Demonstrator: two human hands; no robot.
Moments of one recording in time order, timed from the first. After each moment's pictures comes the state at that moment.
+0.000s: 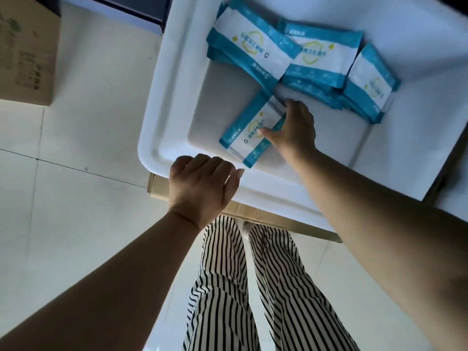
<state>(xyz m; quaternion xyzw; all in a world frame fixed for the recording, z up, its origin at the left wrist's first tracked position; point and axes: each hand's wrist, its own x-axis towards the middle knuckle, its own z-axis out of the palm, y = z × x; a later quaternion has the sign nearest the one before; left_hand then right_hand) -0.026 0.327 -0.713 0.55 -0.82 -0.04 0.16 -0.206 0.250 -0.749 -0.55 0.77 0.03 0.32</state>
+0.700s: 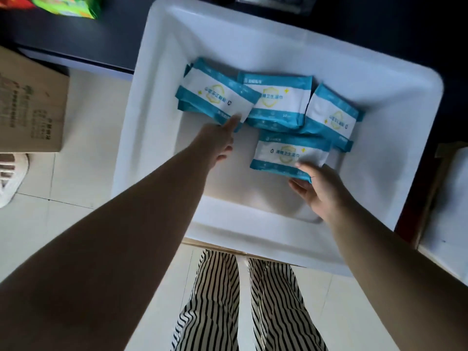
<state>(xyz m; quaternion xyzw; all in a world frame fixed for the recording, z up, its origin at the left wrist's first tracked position) -0.118 0.182 -0.712 0.72 -0.26 -0.64 0.06 -0.293 0.271 -0.723 0.06 0.70 -0.33 0.63</state>
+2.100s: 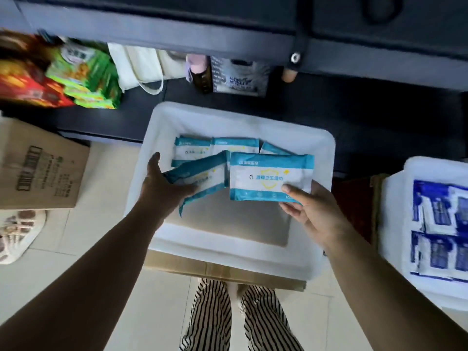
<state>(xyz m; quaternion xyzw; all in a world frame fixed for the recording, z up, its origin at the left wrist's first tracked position) -0.091 0.218 -0.587 0.75 -0.40 -0.49 0.17 -0.333 0.281 -0.590 -0.09 0.63 -0.41 0.65</state>
